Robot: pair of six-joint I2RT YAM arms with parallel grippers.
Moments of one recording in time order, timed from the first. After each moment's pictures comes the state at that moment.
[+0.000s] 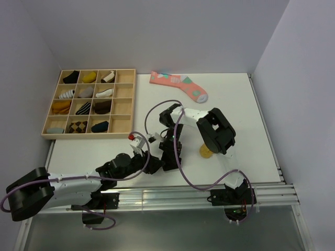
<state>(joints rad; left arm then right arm) -1.05 1.03 0.15 0.66 -0.06 -0.70 0.70 2.18 1.54 -1.31 -0.68 -0.79</state>
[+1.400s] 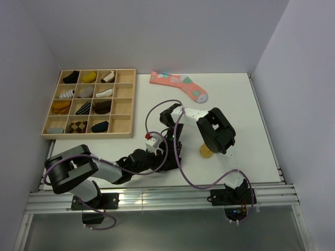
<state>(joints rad) -1.05 1.53 0.30 0.87 -0.01 -0.62 0.69 2.18 1.54 -1.30 -0.68 -0.74</state>
